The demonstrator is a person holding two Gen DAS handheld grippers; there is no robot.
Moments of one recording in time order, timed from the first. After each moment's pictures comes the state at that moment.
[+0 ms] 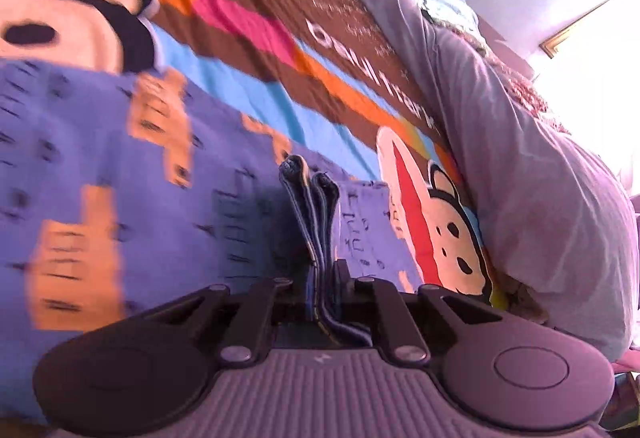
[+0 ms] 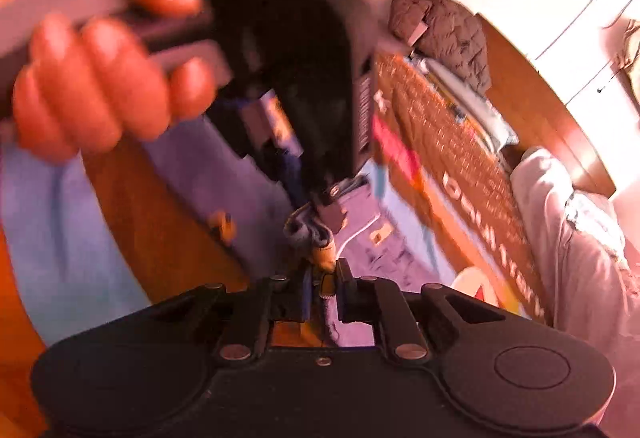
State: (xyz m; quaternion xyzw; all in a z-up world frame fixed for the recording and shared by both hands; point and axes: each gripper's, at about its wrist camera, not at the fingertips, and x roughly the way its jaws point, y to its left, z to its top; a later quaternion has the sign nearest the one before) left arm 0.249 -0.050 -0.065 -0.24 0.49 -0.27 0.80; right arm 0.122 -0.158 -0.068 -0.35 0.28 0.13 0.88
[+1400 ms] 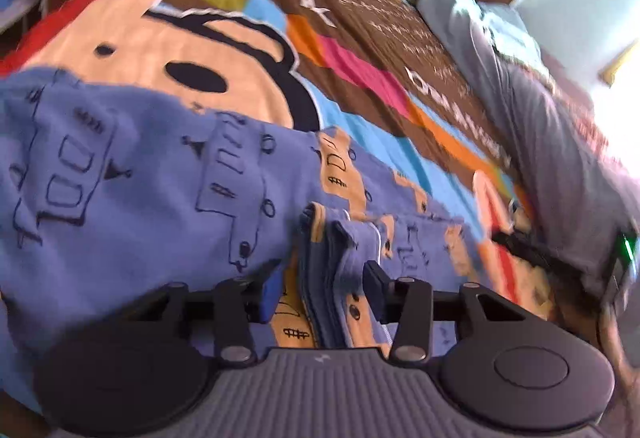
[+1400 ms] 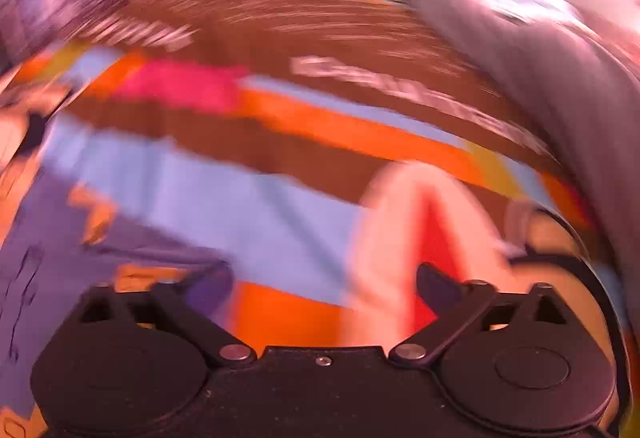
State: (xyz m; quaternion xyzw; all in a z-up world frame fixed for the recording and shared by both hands) left arm 0.257 0.039 -0.068 -0.24 0.48 -0.18 0.82; right arm 0.295 -0.300 -0.075 -0.06 0.41 -0.08 0.91
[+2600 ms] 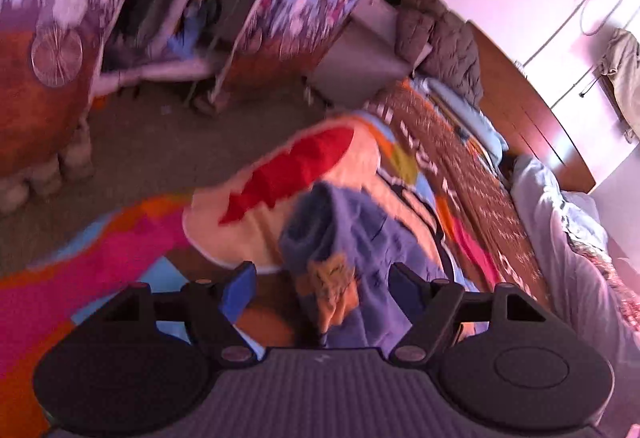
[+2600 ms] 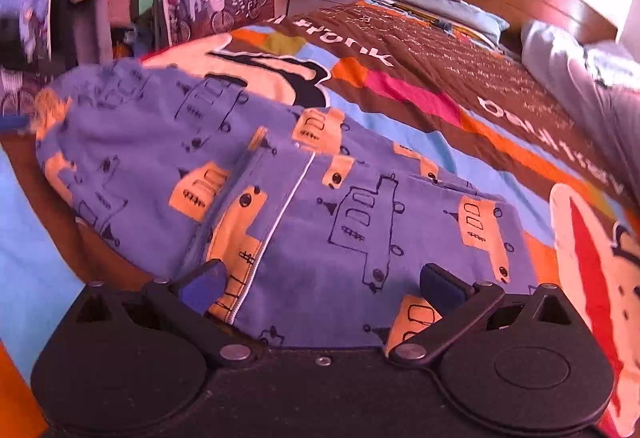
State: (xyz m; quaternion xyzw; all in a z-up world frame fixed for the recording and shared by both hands) left arm 0.146 0.169 -0.052 -0.34 0.32 0.04 0.88; right arm 0.173 -0.118 -0.073 -0.11 0.38 0.09 0.91
